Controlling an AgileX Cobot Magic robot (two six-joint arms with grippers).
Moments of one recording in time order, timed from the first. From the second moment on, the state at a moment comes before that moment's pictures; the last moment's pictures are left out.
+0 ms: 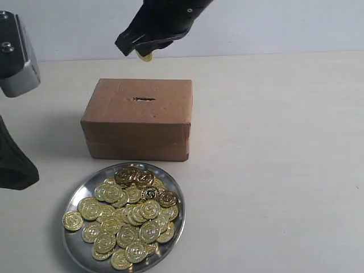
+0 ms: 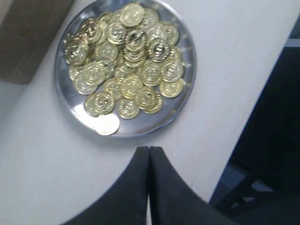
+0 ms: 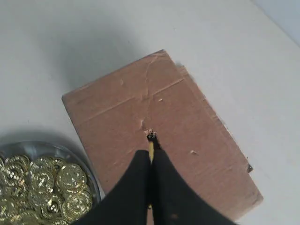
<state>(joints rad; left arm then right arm) -0.74 1.10 -1.00 -0.11 1.21 0.48 0.65 1.94 -1.77 0.26 0.88 -0.44</state>
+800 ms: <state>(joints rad) -0.74 0.97 -0.88 -0.21 1.22 0.54 0.61 2.28 -2.06 0.34 1.07 -0.82</state>
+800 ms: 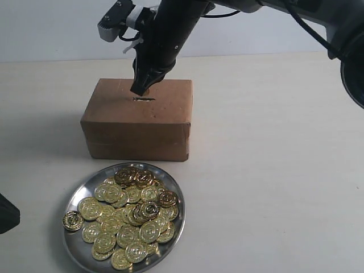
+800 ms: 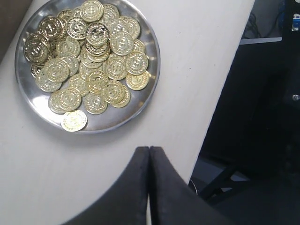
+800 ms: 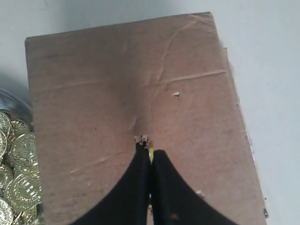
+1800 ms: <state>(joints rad) -0.74 0.97 -0.88 -0.21 1.22 0.54 0.61 2.30 -2.06 0.34 1.05 -0.81</state>
